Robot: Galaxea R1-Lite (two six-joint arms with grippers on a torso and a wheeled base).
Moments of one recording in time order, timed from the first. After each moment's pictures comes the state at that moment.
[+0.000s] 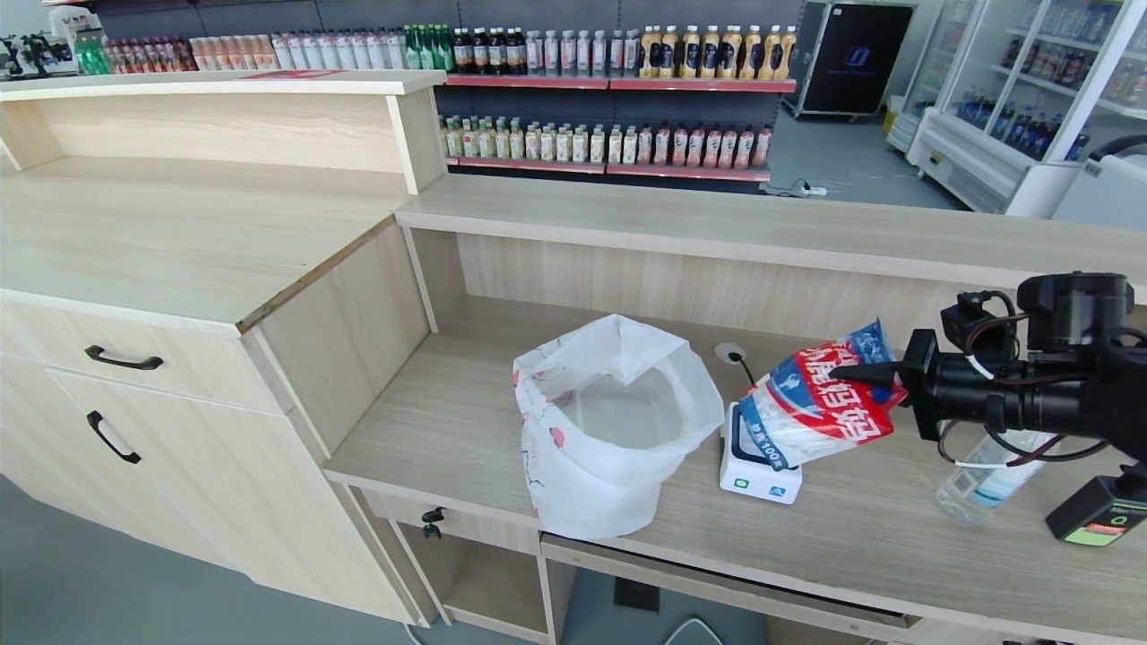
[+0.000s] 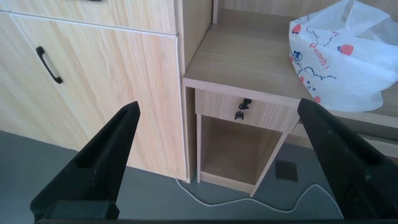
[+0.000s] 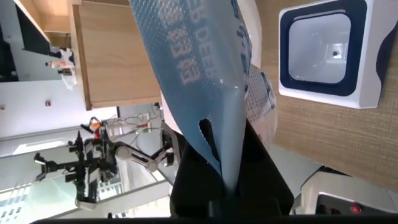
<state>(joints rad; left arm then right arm) 0.00 0.00 0.00 0.00 0.02 -0.01 -0.08 1.81 -0.87 -0.45 0.73 0.77</state>
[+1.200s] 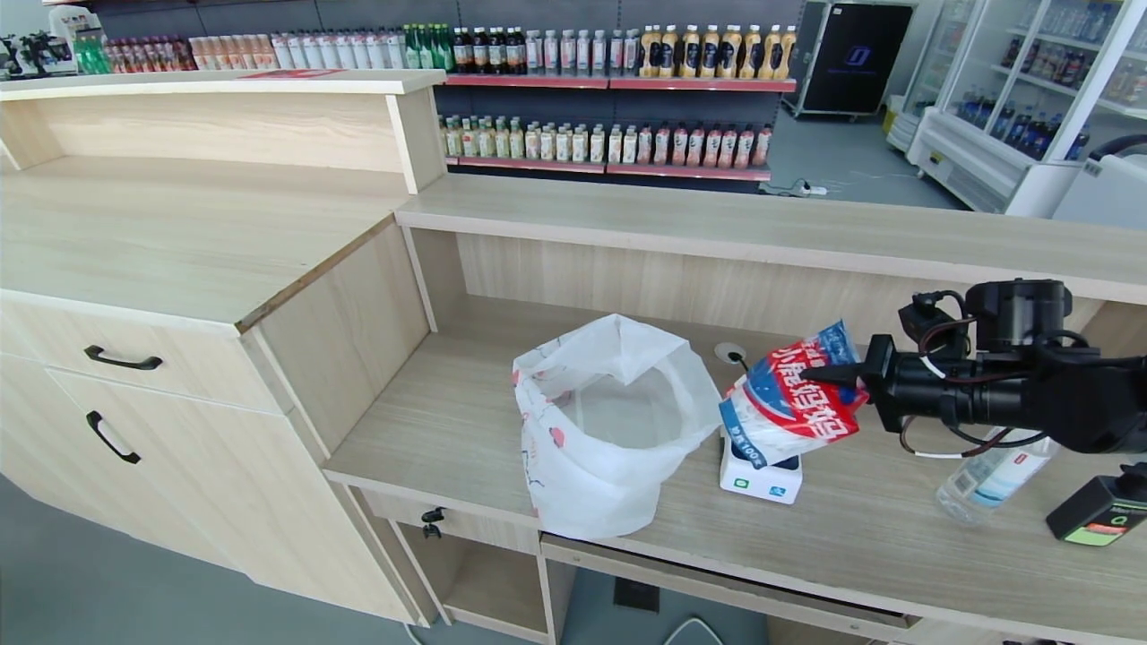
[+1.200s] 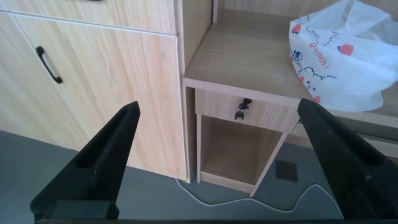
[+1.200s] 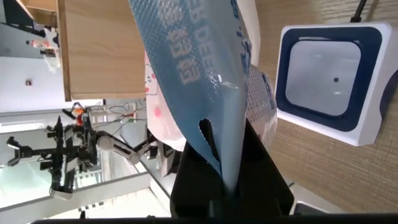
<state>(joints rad) 0.00 0.00 0.00 0.00 0.02 -0.01 -0.03 1.92 -0.94 -0.50 0.73 0.68</state>
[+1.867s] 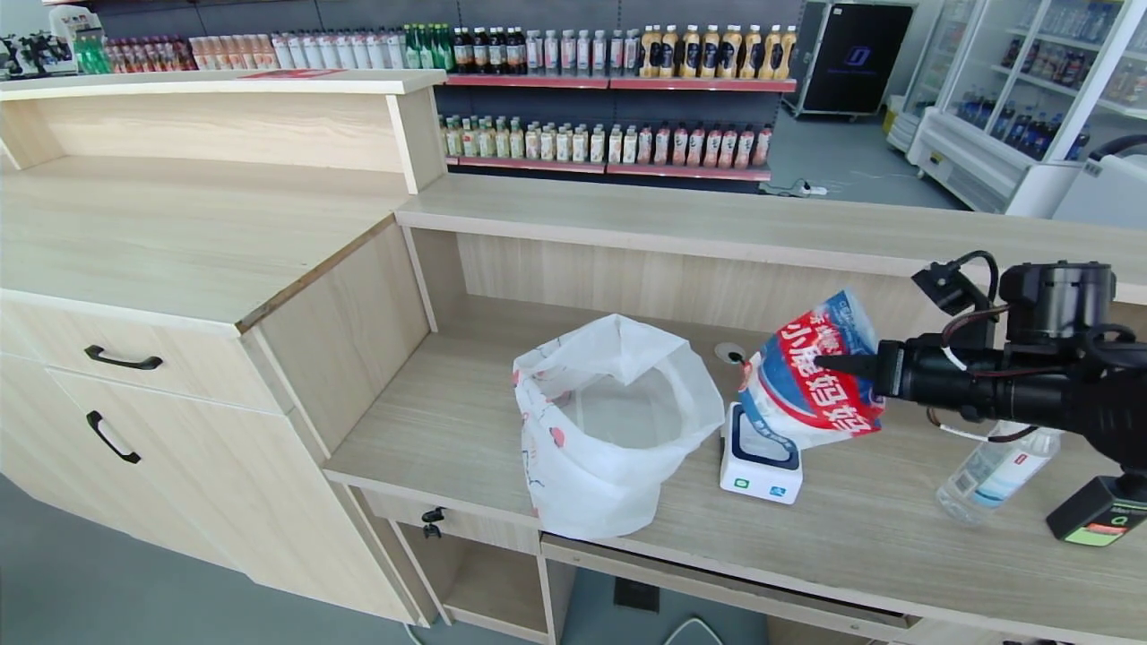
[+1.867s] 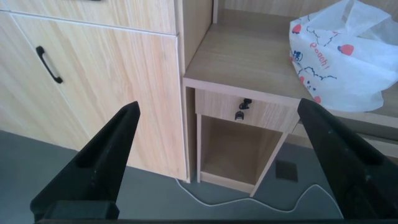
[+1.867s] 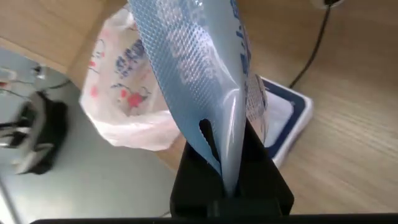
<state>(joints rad) 0.00 0.00 0.00 0.00 0.02 -0.01 0.00 1.77 -0.84 -0.53 0.55 0.12</state>
